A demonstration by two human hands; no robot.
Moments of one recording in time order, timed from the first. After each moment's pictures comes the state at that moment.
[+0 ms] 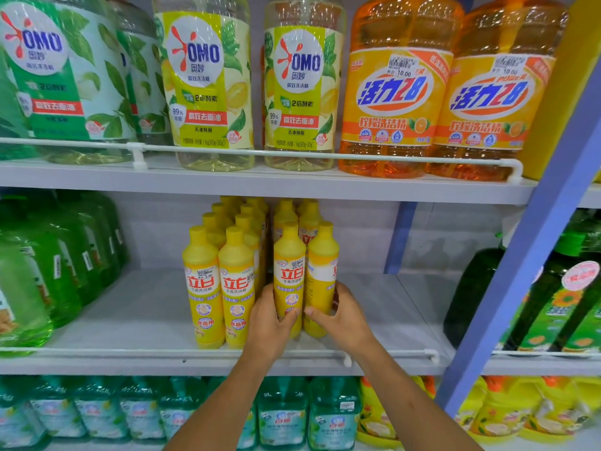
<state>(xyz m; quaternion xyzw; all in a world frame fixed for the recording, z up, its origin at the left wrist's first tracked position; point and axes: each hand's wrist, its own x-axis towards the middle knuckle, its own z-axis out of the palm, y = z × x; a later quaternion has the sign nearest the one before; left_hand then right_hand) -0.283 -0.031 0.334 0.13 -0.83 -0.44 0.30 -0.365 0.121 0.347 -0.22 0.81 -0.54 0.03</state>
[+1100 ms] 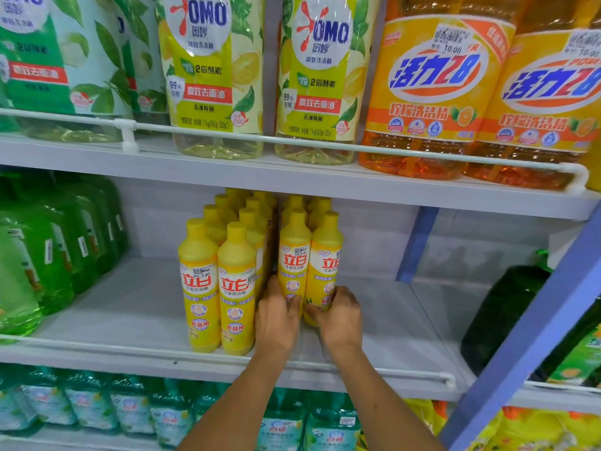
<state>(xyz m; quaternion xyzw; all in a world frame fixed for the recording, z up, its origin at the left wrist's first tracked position) -0.327 -0.027 0.329 0.24 -0.84 -0.37 0.31 -0.393 0.078 0.330 -0.11 0.90 -0.41 -0.06</state>
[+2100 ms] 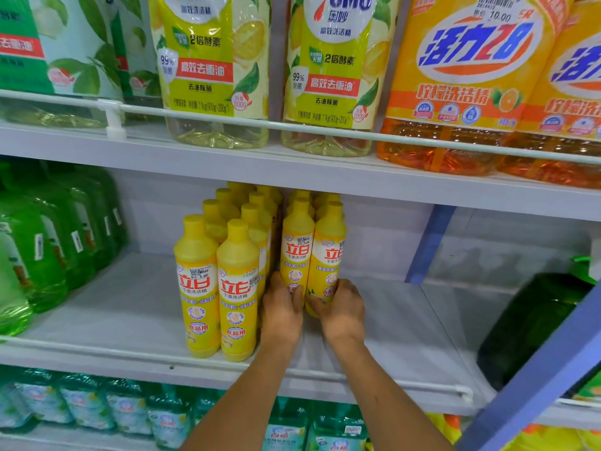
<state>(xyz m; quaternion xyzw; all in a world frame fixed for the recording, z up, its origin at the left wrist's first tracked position) -0.358 -0.038 0.313 0.27 -0.83 -0.35 0.34 -0.417 0.060 0.331 -0.12 0.91 -0.38 -0.04</state>
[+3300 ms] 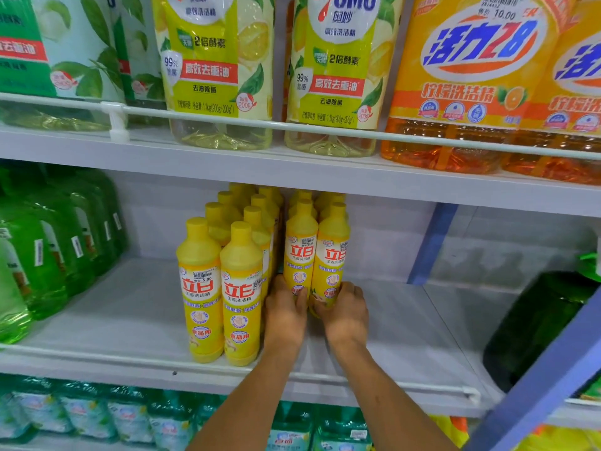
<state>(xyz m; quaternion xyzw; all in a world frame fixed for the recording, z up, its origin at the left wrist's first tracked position) -0.357 -0.039 0.313 0.27 -0.83 -0.35 0.35 -0.412 0.058 0.335 -0.09 0.93 -0.35 -0.05</state>
